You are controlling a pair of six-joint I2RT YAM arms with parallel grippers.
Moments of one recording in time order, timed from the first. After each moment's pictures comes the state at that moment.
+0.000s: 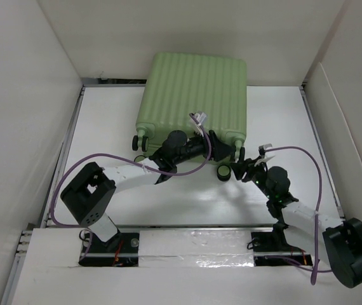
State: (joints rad) left arm -0.86 1.58 0.90 0.68 0.30 -0.74; right arm 0.37 0.98 0.10 0.74 -0.11 0.34
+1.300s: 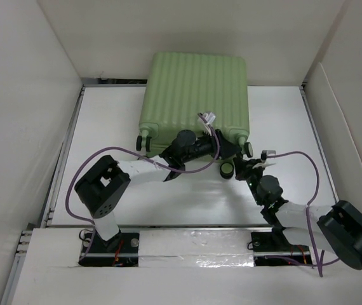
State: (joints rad) left arm -0.88 1.71 0.97 0.76 0.32 -0.80; right arm 0.61 1.13 0.05 1.09 0.30 0.43
